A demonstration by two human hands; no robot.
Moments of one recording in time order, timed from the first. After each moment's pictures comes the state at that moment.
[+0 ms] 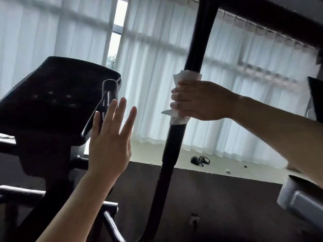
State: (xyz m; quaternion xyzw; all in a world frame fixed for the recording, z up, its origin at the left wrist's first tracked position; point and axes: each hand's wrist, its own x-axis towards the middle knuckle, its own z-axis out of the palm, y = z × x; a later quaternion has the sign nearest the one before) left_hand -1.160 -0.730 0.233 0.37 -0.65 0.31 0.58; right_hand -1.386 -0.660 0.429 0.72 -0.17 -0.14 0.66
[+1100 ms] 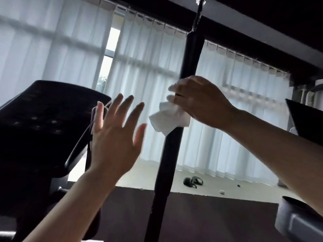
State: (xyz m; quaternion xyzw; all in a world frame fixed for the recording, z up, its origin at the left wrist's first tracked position) left_hand -1.173 -0.715 0.312 0.29 -0.64 0.26 0.66; right_hand -1.374 -0.652 0.460 0.64 -0.23 0.02 0.73
